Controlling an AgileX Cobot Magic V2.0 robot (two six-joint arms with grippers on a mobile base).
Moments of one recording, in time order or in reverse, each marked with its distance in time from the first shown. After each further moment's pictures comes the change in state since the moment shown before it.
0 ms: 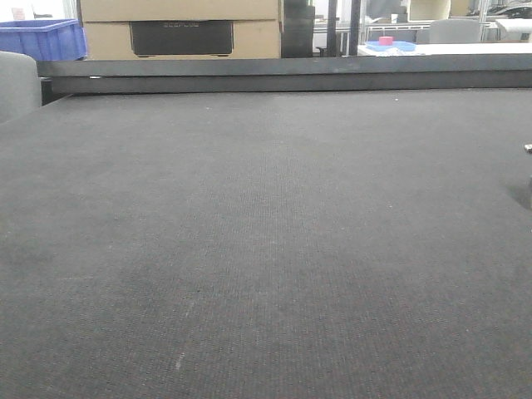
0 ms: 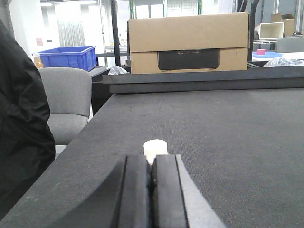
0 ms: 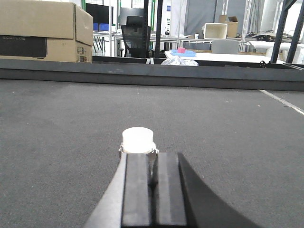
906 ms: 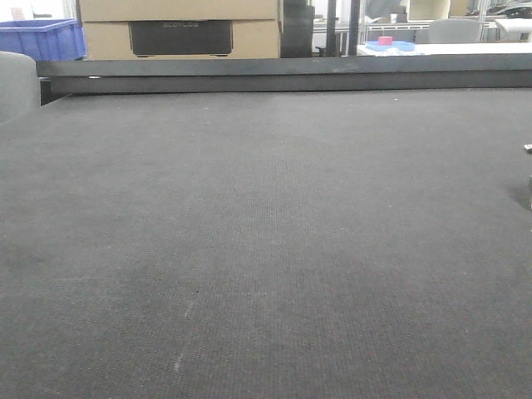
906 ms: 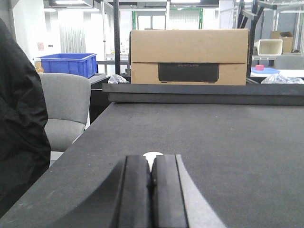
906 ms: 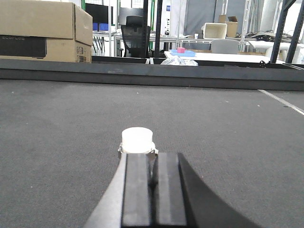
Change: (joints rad) left arm 0.000 0.000 0.000 -0.055 -0.045 0.000; right arm 0.000 0.000 0.000 0.000 0.000 0.000
